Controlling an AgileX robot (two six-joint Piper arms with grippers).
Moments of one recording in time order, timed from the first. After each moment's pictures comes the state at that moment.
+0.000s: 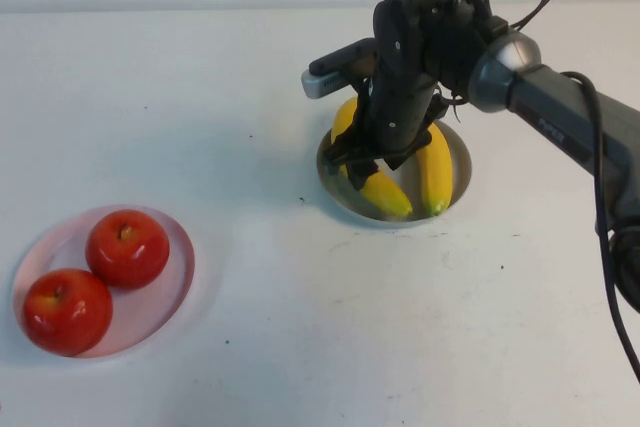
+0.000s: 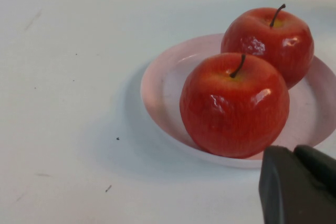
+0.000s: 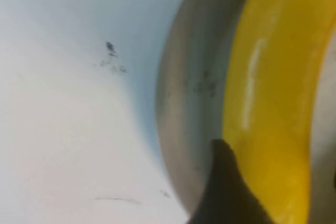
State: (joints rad) right arm 0.57 2.34 -2.21 -0.03 1.24 0.00; left arm -0.06 -0.01 0.03 -0.07 0.37 0.12
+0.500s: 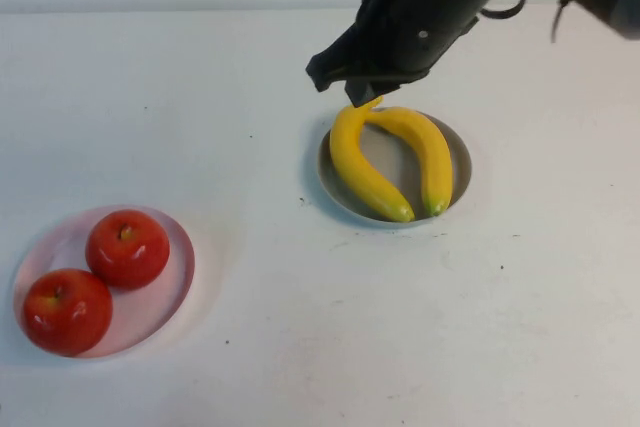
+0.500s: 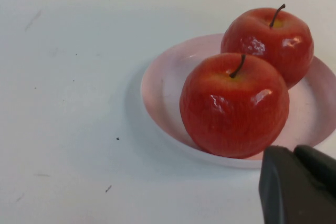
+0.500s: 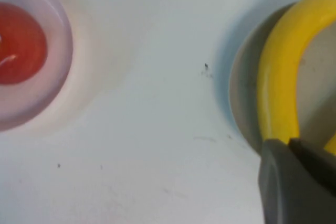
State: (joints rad) right arm 0.62 1.94 -2.07 0.06 1.24 0.05; left arm -0.06 -0.01 0.03 -0.07 0.37 0.12
